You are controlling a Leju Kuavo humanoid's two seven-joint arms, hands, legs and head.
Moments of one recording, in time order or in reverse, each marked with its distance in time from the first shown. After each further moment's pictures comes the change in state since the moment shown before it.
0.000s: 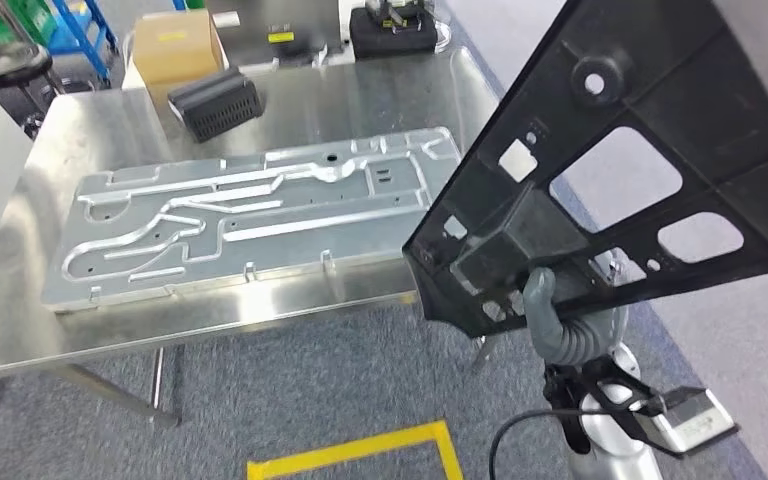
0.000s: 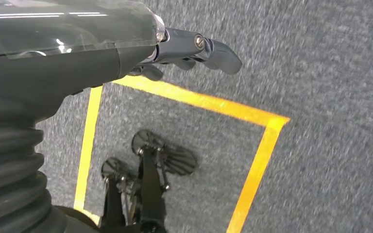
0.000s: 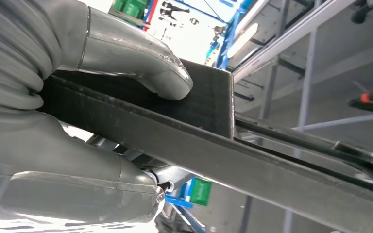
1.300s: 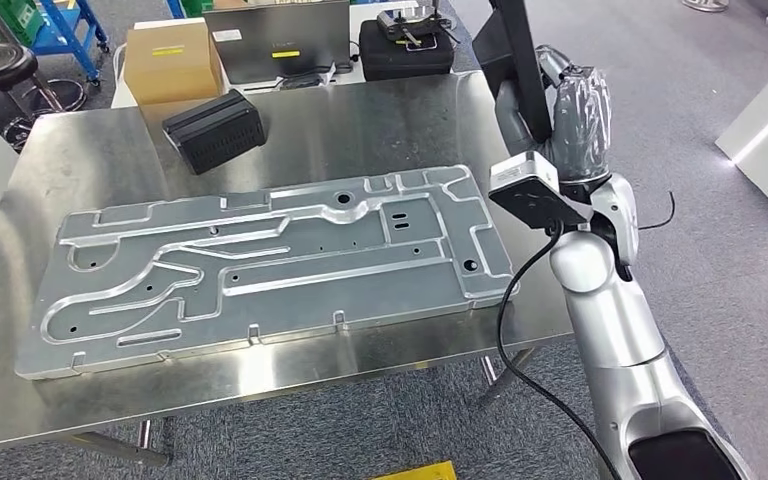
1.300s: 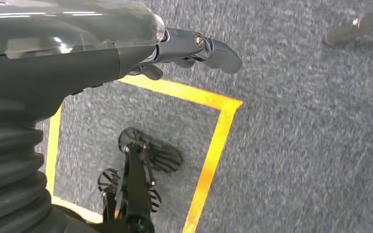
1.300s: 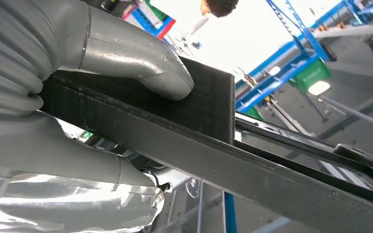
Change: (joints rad) left arm -0.011 -0.002 -0.001 0.000 -0.005 -0.022 -0.025; right arm -0.564 -0.086 0.039 0.430 0.598 -0.290 0.318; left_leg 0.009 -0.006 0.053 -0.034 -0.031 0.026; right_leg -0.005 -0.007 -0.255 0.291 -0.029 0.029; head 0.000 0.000
